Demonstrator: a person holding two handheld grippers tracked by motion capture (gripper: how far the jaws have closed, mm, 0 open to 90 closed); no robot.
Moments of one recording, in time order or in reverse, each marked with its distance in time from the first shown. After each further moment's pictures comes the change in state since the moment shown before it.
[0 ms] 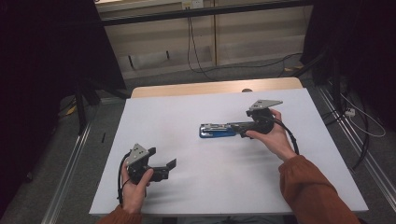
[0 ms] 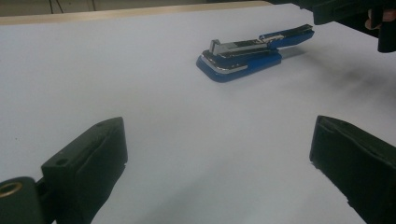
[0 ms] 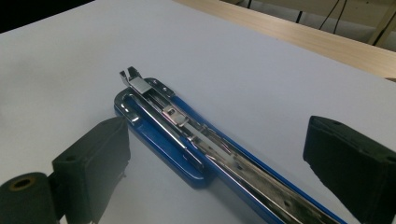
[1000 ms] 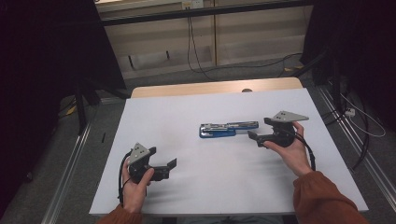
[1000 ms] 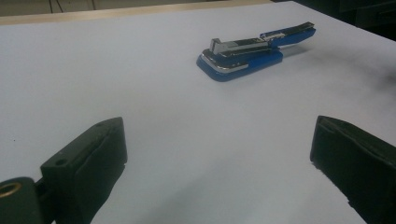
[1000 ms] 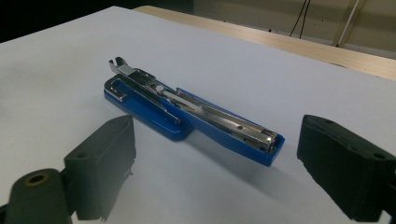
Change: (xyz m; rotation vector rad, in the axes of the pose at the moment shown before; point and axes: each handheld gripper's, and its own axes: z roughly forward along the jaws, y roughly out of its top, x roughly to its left) left arm 0.000 0.001 0.003 0.010 -0.001 0.007; right arm -0.002 -0.041 -0.051 -0.107 -0.088 0.033
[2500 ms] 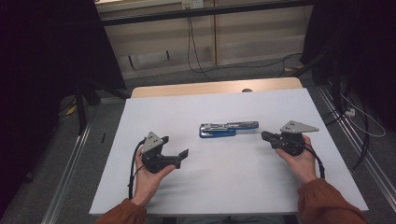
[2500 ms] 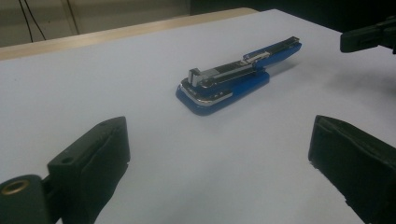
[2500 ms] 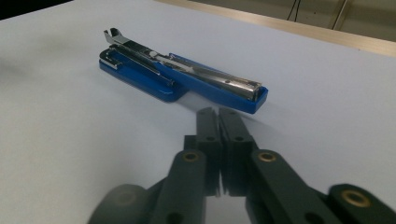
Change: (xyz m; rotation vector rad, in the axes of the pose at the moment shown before) left arm -0.010 0.028 0.040 -0.019 -0.048 0.073; right arm -0.004 -0.027 -0.023 0.017 -0.019 -0.010
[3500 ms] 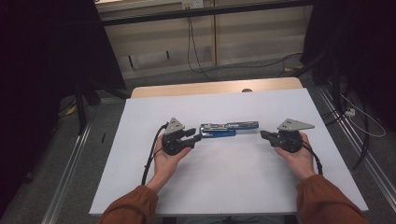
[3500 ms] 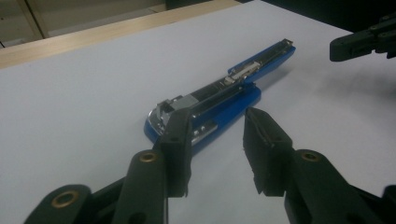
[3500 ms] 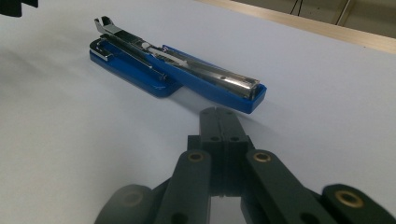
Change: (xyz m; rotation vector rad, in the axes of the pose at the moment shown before) left arm -0.003 0.029 0.068 0.052 -0.097 0.038; right arm -0.007 0.000 0.012 0.033 0.001 -0.026
